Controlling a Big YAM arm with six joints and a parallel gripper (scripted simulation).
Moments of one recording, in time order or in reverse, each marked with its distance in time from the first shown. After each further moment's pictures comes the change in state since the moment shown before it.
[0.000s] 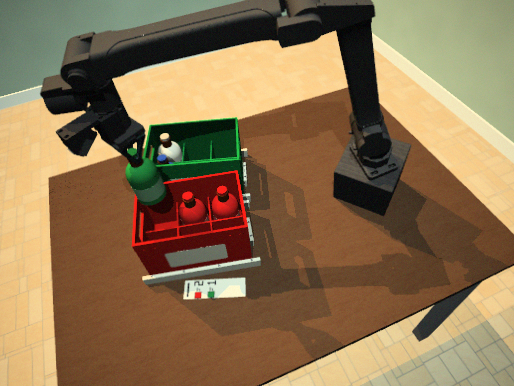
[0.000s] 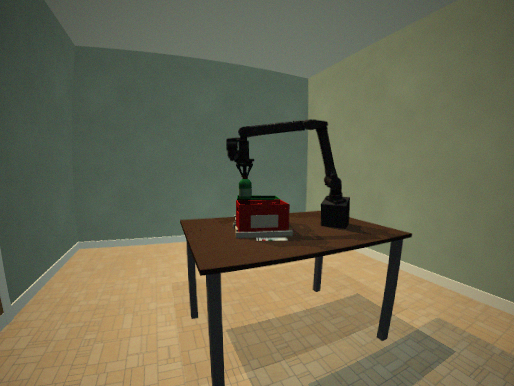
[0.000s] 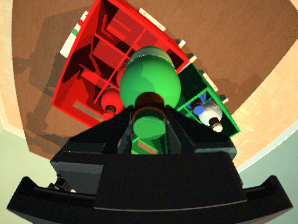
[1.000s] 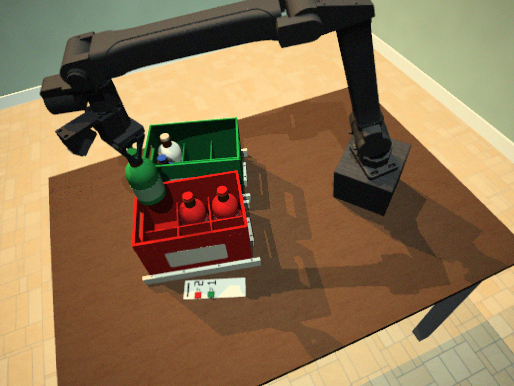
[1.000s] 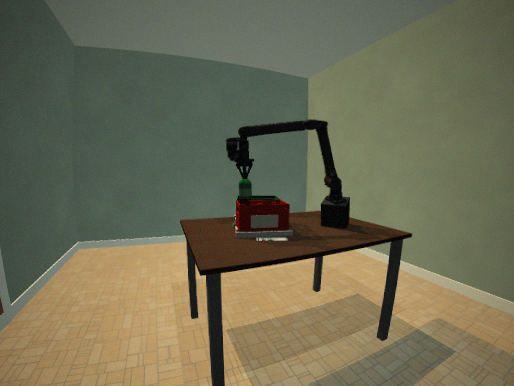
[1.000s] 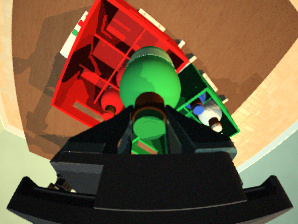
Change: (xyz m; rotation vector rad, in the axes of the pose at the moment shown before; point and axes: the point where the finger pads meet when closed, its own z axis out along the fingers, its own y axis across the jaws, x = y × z) arm -0.001 0.000 -0.001 0.001 -0.001 0.000
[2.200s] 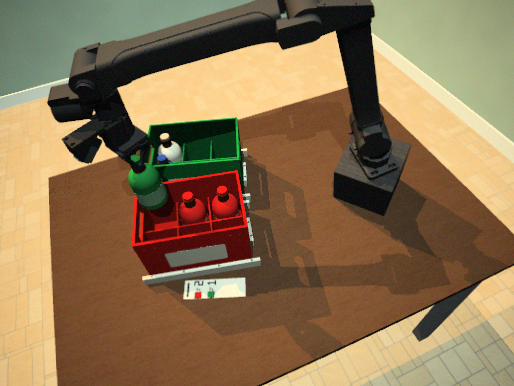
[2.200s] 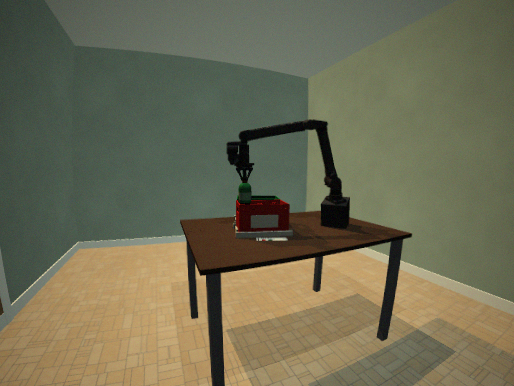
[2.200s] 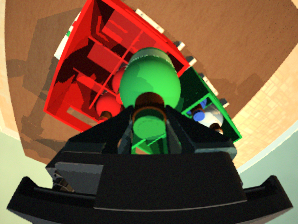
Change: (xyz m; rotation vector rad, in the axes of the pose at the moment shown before) arm 0.001 -0.003 0.023 0.011 -0.010 -0.004
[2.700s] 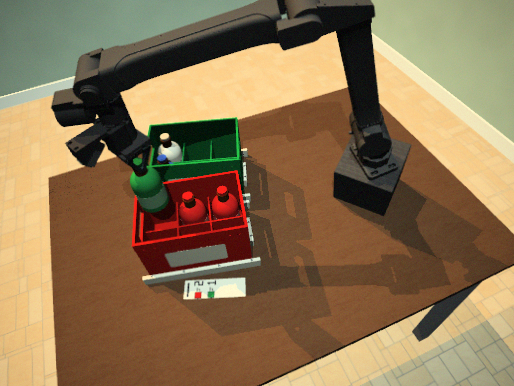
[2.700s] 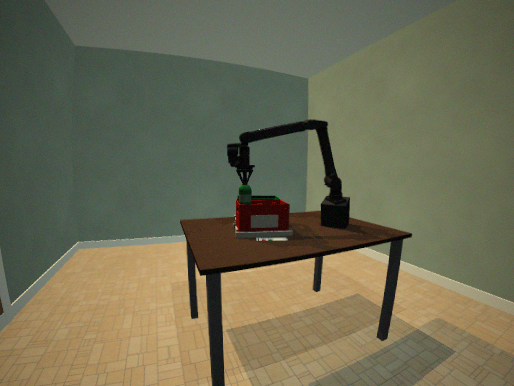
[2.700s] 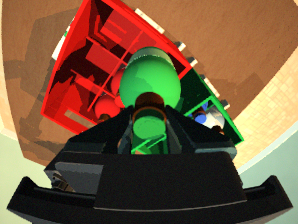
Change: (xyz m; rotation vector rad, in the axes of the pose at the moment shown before) arm 0.001 0.001 0.011 0.005 -0.002 0.000
